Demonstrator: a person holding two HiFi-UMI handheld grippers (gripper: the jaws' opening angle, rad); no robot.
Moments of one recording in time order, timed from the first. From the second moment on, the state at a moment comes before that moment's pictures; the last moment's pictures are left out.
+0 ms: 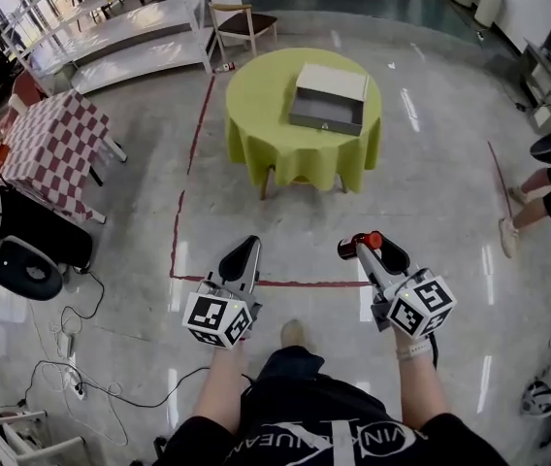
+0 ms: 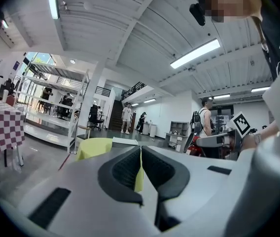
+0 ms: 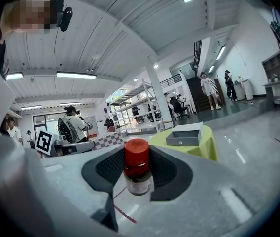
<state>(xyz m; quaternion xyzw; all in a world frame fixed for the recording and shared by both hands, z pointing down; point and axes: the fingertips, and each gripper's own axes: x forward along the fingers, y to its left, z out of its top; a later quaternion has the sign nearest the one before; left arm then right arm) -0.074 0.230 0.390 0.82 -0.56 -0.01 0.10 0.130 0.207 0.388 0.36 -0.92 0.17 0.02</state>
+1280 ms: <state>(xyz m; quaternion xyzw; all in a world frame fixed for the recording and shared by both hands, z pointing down) -0.139 0.113 0.403 0.81 -0.58 -0.01 0.11 0.062 0.077 0.401 0.34 -0.92 0.18 0.03</state>
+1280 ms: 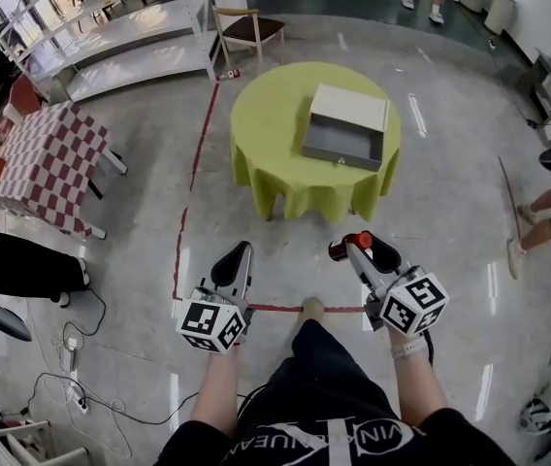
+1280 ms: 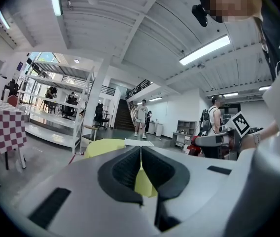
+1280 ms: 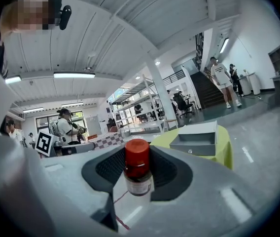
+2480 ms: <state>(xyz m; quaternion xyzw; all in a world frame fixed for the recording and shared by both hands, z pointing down) -0.108 -0.044 0.419 0.81 -0.57 0.01 0.13 0.071 -0.076 0.420 0.32 -0.93 0.20 0.03</state>
